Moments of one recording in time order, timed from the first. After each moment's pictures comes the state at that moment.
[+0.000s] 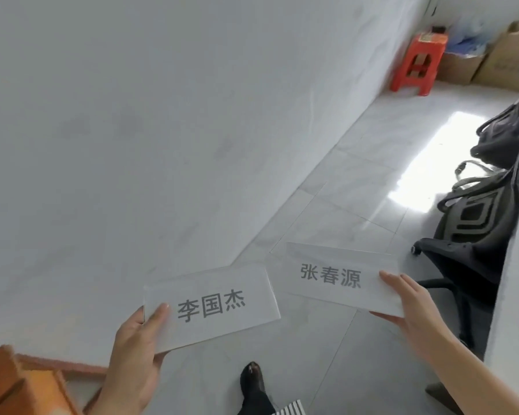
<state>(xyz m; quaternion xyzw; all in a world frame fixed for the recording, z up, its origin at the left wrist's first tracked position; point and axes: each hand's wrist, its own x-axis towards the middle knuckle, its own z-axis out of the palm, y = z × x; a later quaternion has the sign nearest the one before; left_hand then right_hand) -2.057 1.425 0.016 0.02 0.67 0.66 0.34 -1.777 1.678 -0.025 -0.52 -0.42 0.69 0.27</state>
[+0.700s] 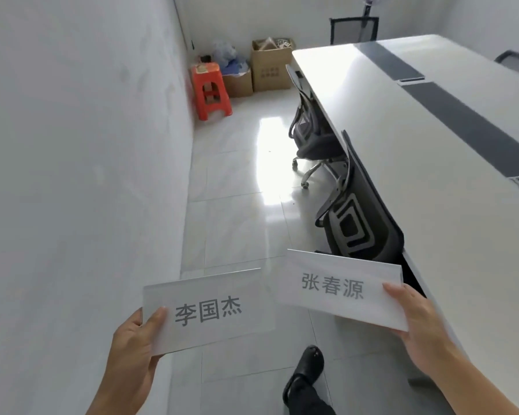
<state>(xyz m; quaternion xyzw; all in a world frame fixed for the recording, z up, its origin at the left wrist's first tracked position) -2.178 1.986 0.007 0.30 0.61 0.46 0.57 -1.786 1.945 -0.033 -0.62 -0.23 0.52 0.54</state>
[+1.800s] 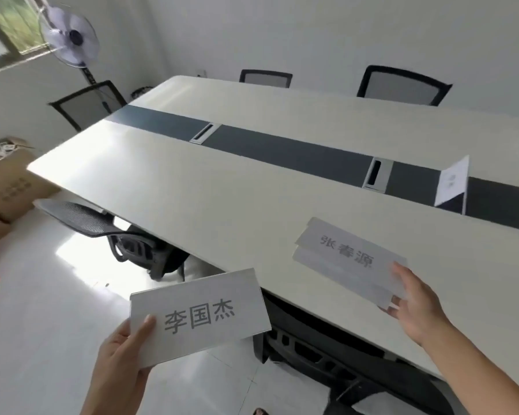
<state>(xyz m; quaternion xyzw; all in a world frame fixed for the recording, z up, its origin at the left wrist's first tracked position) -1.794 2.618 0.034 0.54 0.39 0.18 0.73 -1.552 2.278 -0.049 -0.62 0.20 0.19 0.73</state>
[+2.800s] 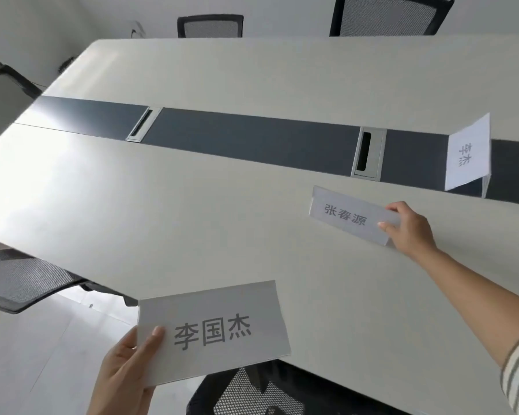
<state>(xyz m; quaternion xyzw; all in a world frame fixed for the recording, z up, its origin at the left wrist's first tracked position) -1.570 2.626 0.024 0.57 0.42 0.05 0.70 -1.274 2.271 -0.156 -0.94 0.02 0.08 0.33</state>
